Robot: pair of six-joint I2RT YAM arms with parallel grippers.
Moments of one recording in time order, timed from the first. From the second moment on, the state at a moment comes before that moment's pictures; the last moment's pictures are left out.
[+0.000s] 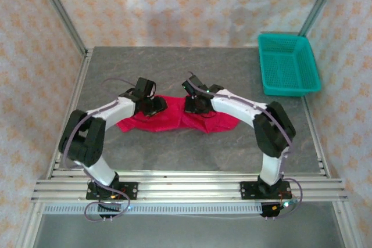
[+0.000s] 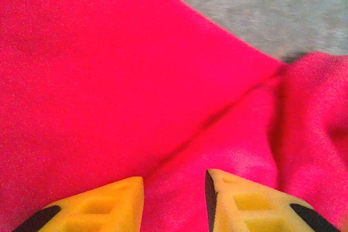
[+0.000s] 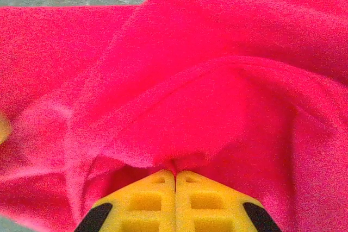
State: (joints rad) left arm -0.29 1.68 0.98 -0.34 0.24 -0.75; right arm 0.73 1.81 1.38 -0.66 0.03 0.74
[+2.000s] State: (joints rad) left arm -0.38 1.48 0.91 -0.42 0.38 -0.65; right arm 0.70 1.77 1.30 -0.61 0.00 0.83
